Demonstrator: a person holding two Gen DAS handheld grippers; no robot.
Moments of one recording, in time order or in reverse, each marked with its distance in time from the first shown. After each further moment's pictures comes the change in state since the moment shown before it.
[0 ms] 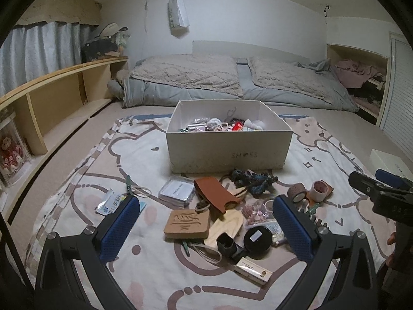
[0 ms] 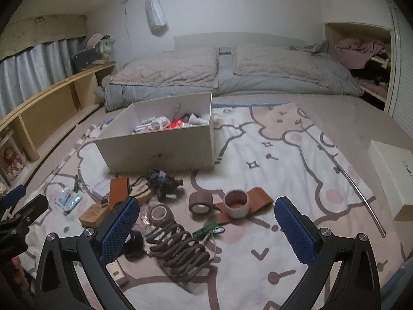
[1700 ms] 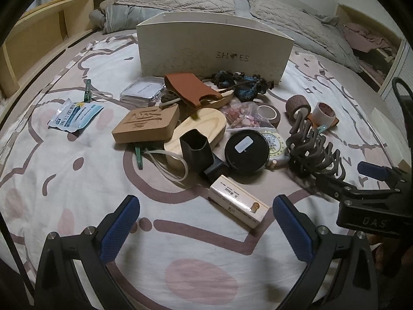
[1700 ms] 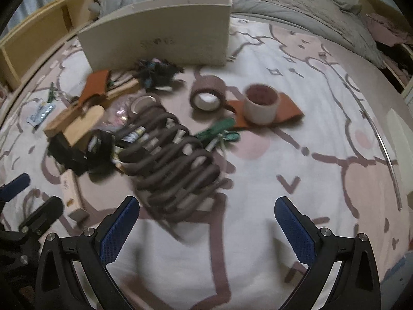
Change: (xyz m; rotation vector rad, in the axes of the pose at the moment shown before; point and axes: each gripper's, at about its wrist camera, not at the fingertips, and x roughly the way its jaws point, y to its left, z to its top) left arm 0.064 -0.026 -0.085 -0.063 0.373 -0.058; right arm 0.073 0.017 -0.072 -0.130 0.439 -0.068
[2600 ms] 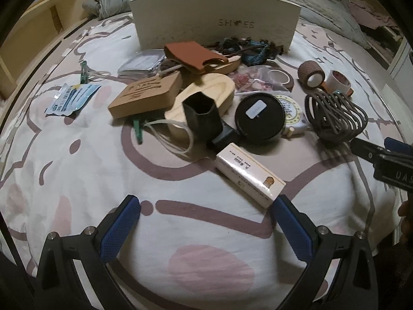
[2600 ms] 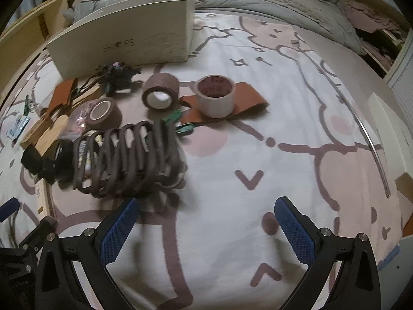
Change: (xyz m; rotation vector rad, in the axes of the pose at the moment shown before) left arm 0.021 0.000 -0.012 0.045 0.133 0.070; right arm 0.005 -0.031 0.001 0.072 0.019 -0.067
